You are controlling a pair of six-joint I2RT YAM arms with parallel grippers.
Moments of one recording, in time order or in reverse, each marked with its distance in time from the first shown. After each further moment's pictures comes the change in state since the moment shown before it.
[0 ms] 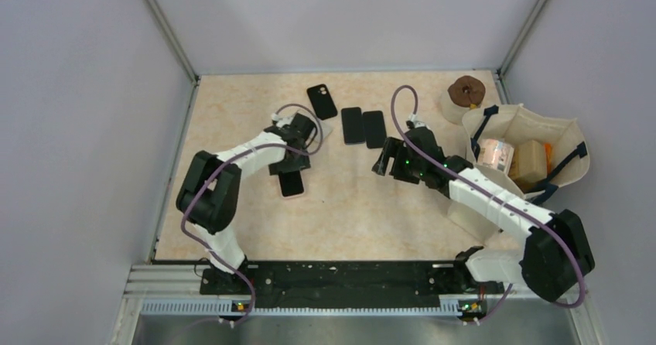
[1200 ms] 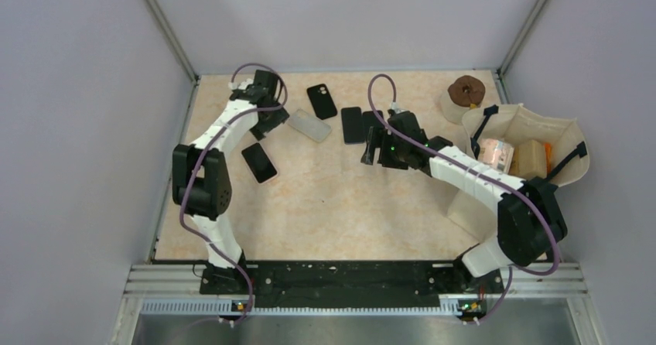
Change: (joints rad) left arm 0.351 0.053 0.314 -0.087 0.110 -0.165; right arm -0.001 0.264 0.196 0.013 -0.048 -0.112
